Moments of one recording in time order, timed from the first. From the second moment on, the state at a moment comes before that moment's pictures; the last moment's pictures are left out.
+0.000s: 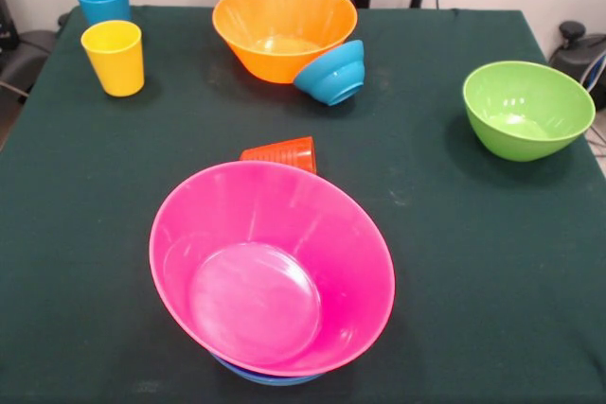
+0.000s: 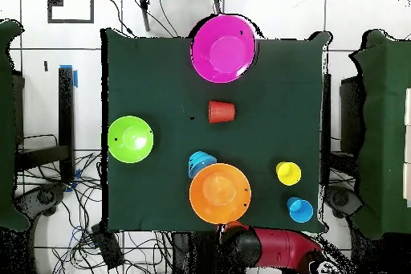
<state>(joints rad) -0.60 -0.71 -0.01 2.24 -0.55 0.28 1.78</state>
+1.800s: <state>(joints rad) -0.48 -0.48 -0.07 2.09 -0.50 0.25 1.78</state>
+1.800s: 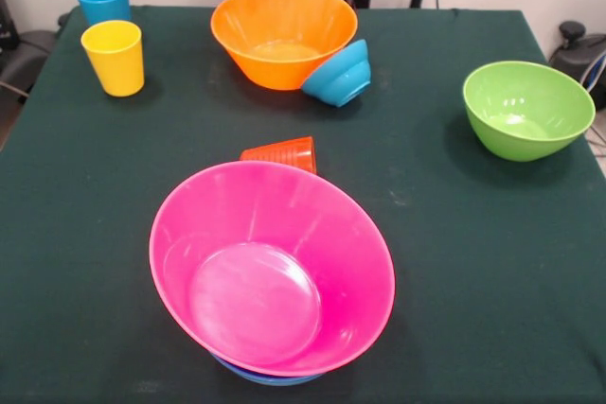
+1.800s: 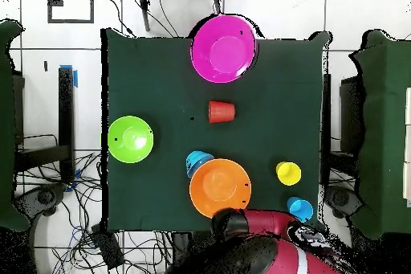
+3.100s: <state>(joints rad) -0.47 -0.43 -0.05 2.07 -0.45 0.25 1.78</state>
